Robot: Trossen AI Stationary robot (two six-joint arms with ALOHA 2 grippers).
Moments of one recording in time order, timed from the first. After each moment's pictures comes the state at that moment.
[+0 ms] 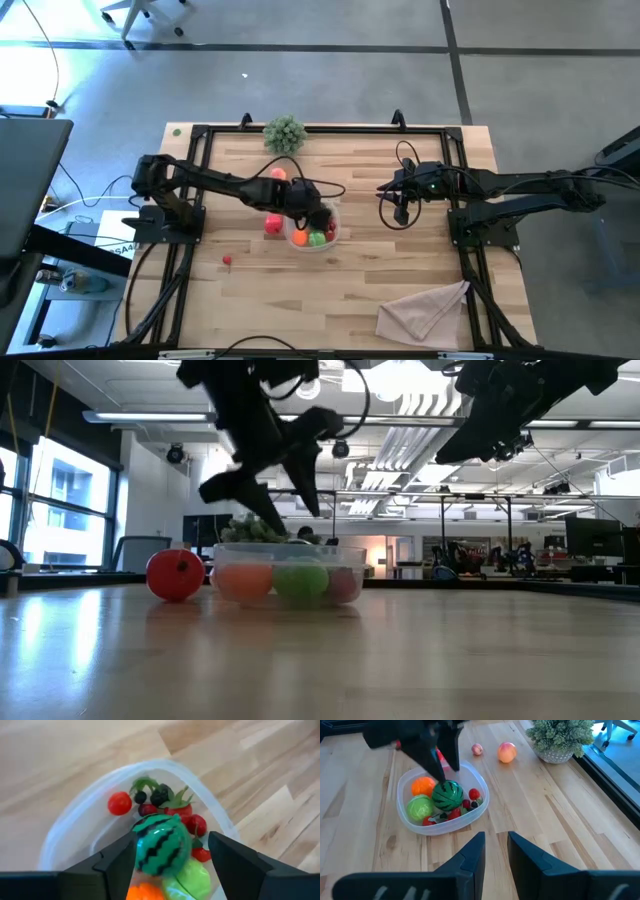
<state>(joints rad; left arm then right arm) 0.09 1.72 1.18 -0.51 -0.21 -1.05 -0.10 0.92 0.64 -0.28 0.08 0.07</state>
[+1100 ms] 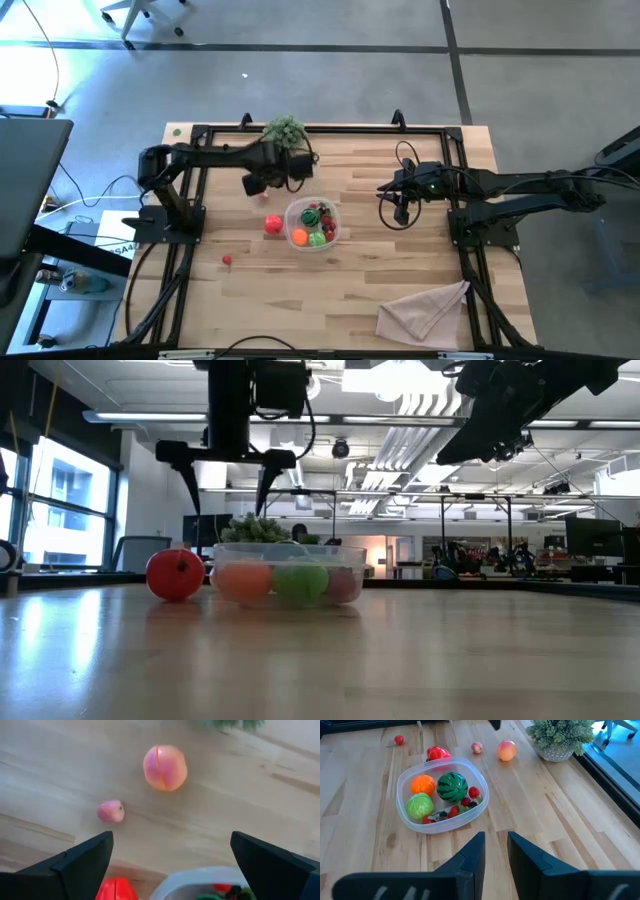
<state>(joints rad) 0.33 1.74 1.41 -1.19 -0.30 -1.70 -0.10 0.92 0.64 -0.29 0.08 0.07</state>
